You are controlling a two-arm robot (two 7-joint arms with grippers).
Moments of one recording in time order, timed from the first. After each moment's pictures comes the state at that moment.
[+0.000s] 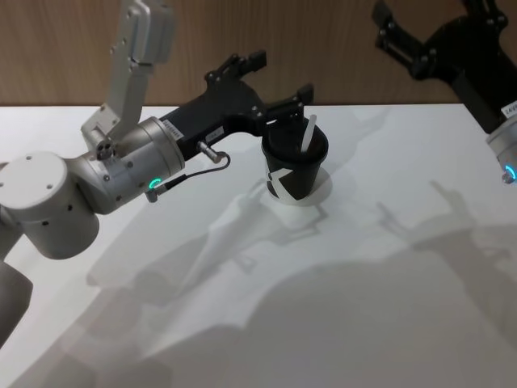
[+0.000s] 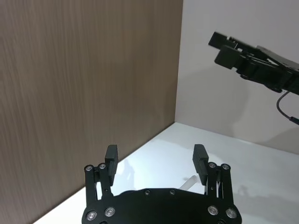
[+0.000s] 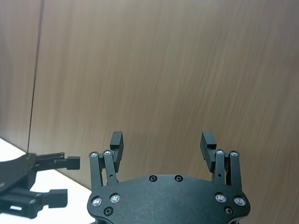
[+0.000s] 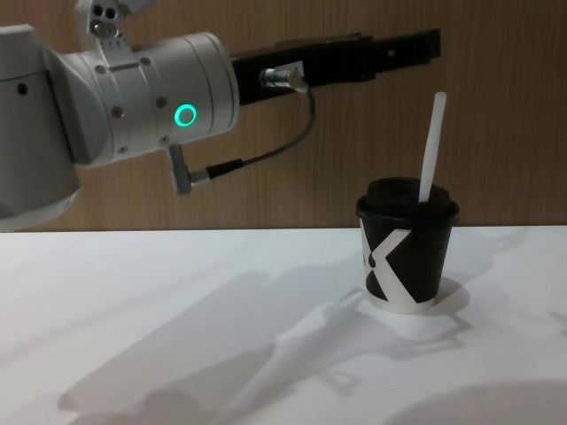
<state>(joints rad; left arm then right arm) -0.53 0.31 0.55 -1.53 -0.58 0.05 -0.45 0.17 0.44 -0.14 -1.94 0.29 0.00 0.22</state>
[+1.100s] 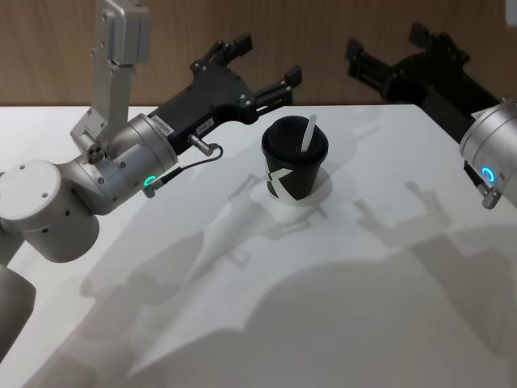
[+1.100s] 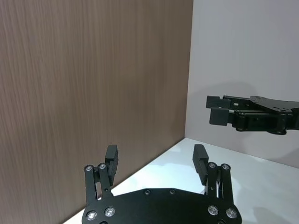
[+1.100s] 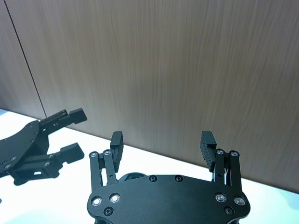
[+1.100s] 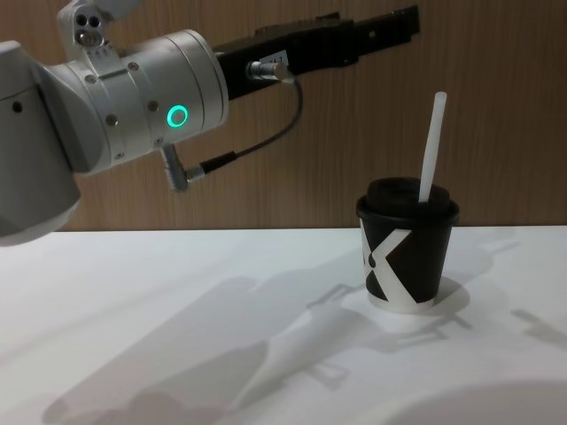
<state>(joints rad) -0.50 0.27 0.50 -1.51 -0.55 -0.04 -0.45 0.19 0.35 -0.15 -2.05 0.39 0.51 0.11</state>
